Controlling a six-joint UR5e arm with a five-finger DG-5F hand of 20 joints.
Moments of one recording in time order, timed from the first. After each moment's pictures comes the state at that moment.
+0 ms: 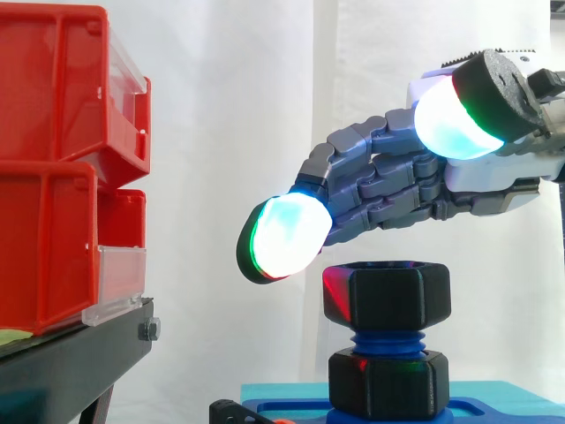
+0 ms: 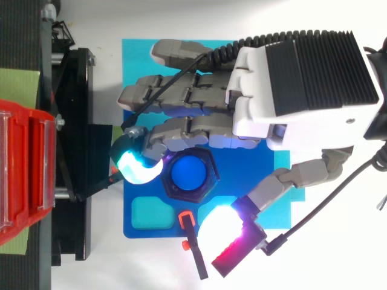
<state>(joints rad) 0.09 -2.19 -1.14 -3.01 -1.63 -0.98</state>
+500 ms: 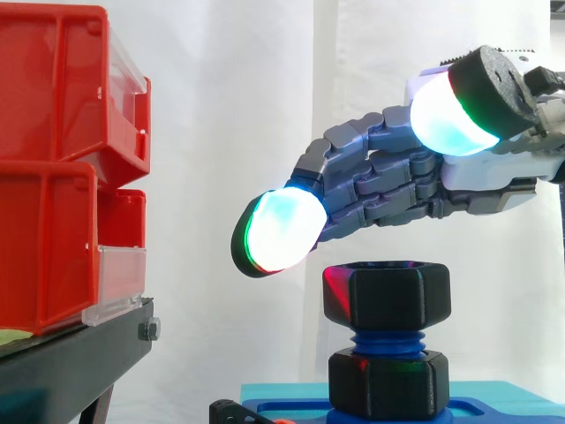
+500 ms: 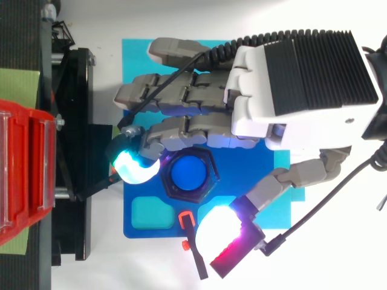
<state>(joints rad) 0.09 -2.20 -1.15 -2.99 -1.62 -0.98</state>
